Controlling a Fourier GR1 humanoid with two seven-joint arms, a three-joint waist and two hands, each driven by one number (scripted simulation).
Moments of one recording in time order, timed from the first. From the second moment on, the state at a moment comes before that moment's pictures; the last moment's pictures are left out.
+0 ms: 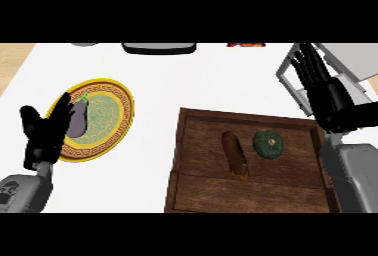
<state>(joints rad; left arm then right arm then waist) -0.19 0.43 -0.09 -1.30 0.24 0.26 0.19 -0.40 -0.29 -0.01 -1.40 -0.19 0.05 -0.08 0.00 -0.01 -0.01</state>
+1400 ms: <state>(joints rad) -0.20 0.30 -0.27 -1.42 0.11 0.22 0.00 0.33 -0.02 0.03 -1.80 0.28 -1.03 0.04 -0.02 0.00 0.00</state>
